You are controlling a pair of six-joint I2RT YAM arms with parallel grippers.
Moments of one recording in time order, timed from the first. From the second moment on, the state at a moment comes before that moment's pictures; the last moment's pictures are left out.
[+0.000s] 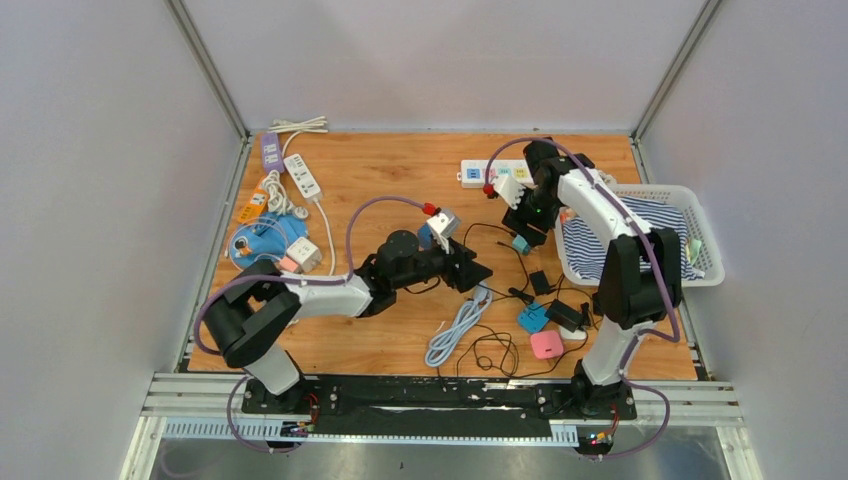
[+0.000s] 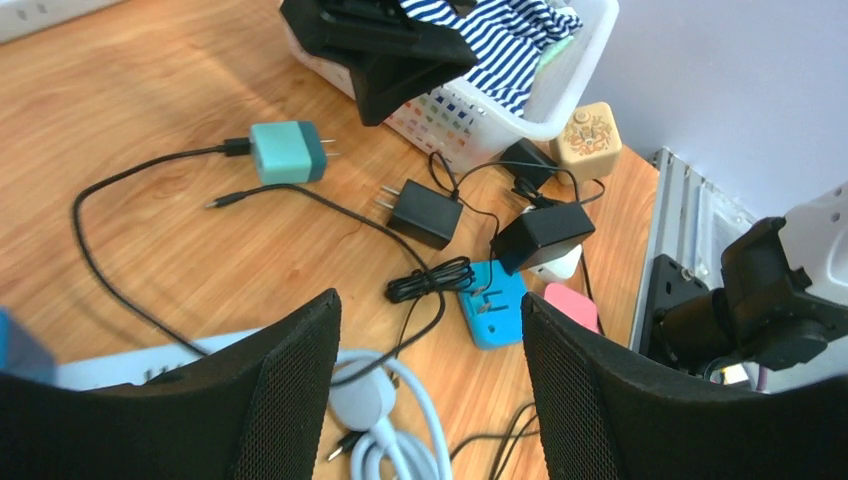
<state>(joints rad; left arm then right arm) -0.89 1.64 0.73 0.81 0.27 -0.41 0.25 1.79 1.48 -1.03 -0.11 -0.88</state>
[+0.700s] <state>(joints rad) -0.69 1.26 0.60 0.71 0.08 -0.11 0.26 1.68 1.48 -0.94 -0.92 -0.77</state>
